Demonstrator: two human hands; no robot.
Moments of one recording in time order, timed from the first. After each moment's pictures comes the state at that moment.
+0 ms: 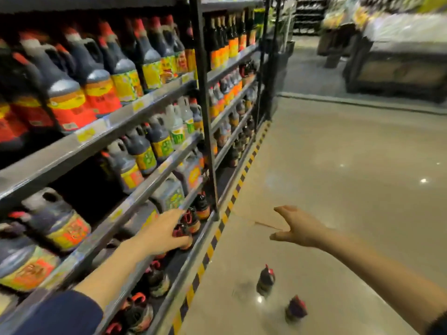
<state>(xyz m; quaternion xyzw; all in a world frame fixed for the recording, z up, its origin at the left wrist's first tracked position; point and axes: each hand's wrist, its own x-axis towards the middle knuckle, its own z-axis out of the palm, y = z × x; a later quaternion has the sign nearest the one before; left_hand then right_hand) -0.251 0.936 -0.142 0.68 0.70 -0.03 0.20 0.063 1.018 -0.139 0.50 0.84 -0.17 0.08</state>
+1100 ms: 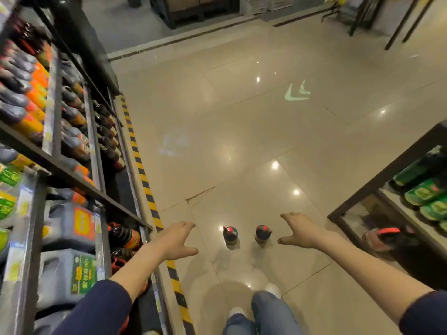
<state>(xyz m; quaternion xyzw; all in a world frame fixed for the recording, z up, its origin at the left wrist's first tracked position) -0.149 1.131 -0.268 0.88 0.33 -0.28 0.19 0.127 0.951 -0.288 0.80 0.51 -0.31 0.07</state>
